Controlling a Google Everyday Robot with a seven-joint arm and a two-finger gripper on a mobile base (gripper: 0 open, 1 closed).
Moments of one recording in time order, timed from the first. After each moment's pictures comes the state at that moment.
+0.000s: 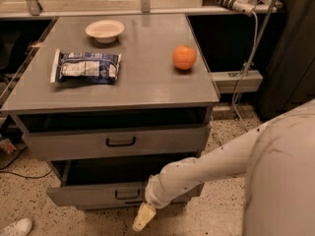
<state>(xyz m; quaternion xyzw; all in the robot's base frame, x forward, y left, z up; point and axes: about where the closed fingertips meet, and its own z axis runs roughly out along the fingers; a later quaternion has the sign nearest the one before) 0.439 0.040 0.466 -0.57 0.78 0.16 0.18</state>
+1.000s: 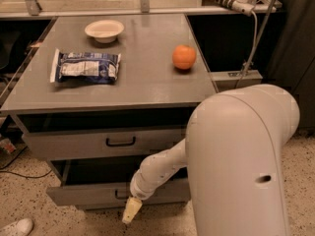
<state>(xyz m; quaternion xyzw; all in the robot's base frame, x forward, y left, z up) 0.478 0.092 0.421 -0.62 0.75 0.16 0.17</state>
